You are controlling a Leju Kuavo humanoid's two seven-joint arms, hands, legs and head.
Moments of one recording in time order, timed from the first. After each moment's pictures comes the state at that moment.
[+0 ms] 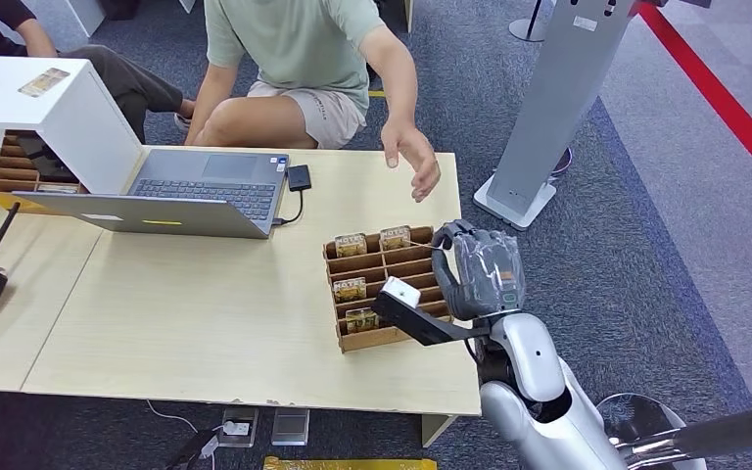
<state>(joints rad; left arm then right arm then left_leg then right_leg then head) -0.06 0.22 -0.93 -0.44 0.99 -0.07 0.17 -0.43 -0.10 0.70 -1.49 1.12 -0.13 0.30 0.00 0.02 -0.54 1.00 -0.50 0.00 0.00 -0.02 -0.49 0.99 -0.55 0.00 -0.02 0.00</state>
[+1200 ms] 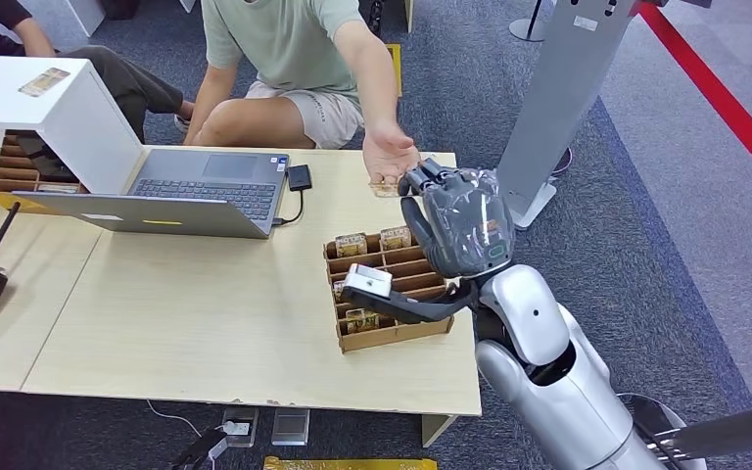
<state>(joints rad) -0.07 0.23 -0.93 -0.42 0.86 -0.14 0.14 -0.61 -0.07 0.75 -1.52 1.21 -0.10 0.16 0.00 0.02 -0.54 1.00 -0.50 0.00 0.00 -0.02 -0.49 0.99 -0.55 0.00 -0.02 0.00</state>
